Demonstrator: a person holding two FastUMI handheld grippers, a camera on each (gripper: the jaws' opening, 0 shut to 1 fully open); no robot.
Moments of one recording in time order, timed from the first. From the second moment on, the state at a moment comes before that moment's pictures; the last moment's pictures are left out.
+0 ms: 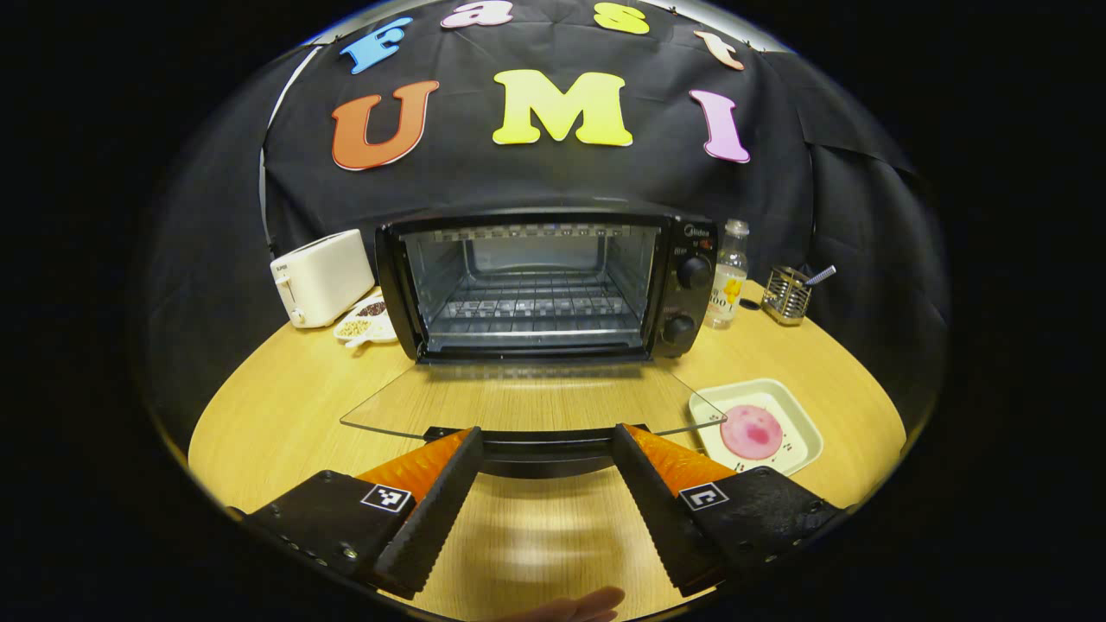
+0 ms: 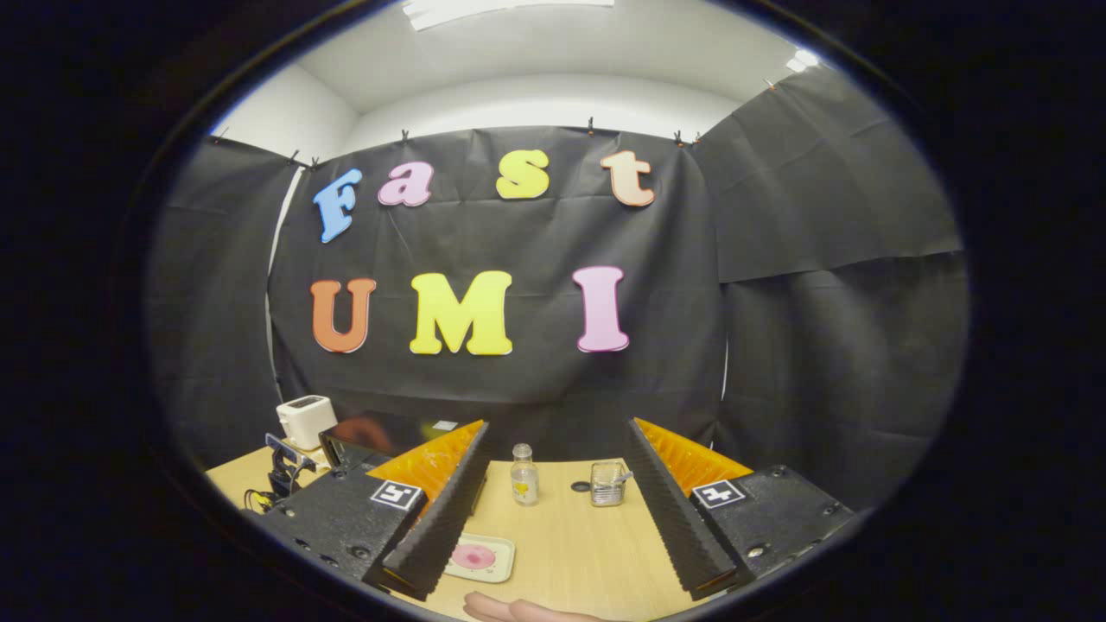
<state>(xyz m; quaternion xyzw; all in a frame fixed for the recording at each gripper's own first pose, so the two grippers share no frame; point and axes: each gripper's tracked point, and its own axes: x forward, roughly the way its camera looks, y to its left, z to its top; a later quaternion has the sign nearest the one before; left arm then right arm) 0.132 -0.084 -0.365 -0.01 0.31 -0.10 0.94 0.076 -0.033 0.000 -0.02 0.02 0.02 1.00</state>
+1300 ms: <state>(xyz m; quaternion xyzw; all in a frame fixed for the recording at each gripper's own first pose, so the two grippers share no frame) 0.115 -0.060 -0.192 -0.02 0.13 -0.08 0.99 0.159 0.008 -0.212 0.02 0.34 0.07 0.94</state>
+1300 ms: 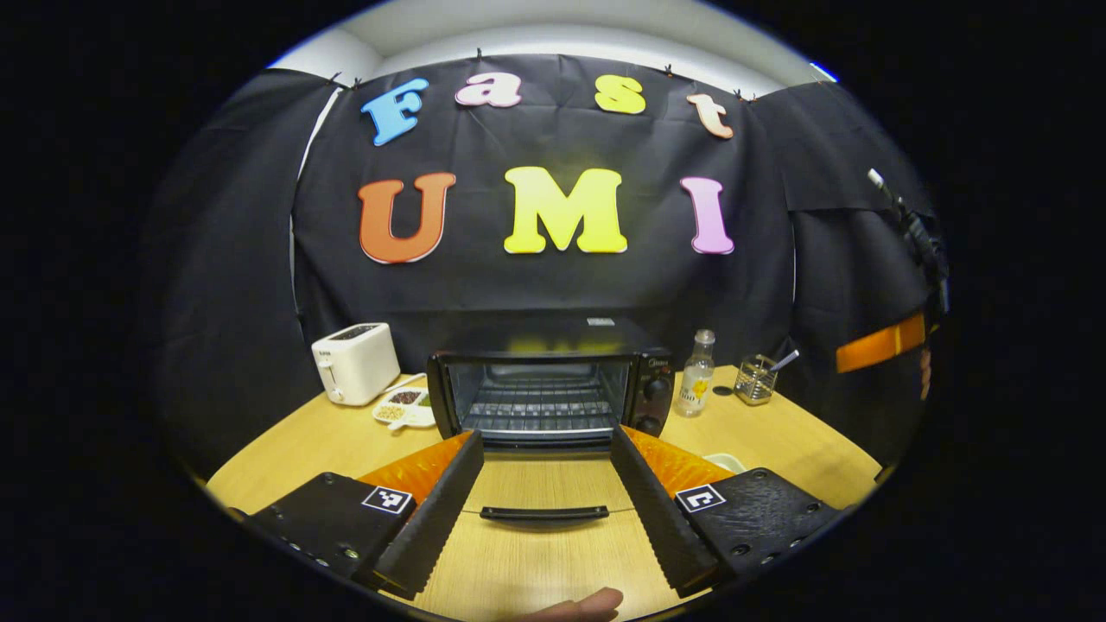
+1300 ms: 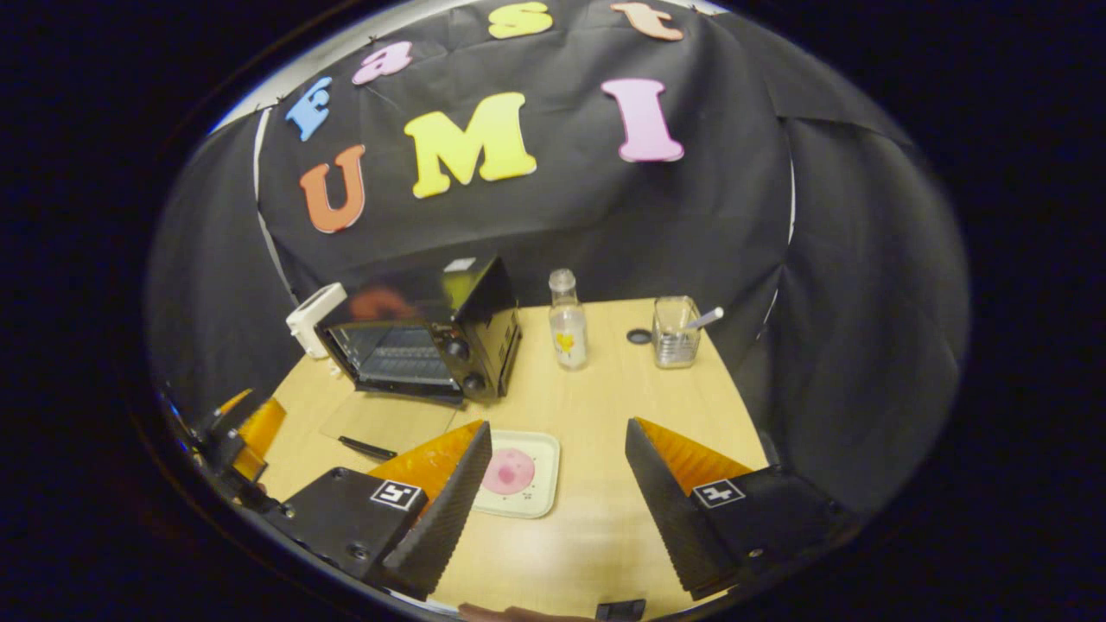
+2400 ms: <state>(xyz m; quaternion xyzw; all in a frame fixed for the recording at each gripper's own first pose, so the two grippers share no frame) 0.100 -0.049 -0.116 -0.02 0.06 -0.05 1.00 0.196 0.036 -0.409 0.11 0.58 0.14 0.79</state>
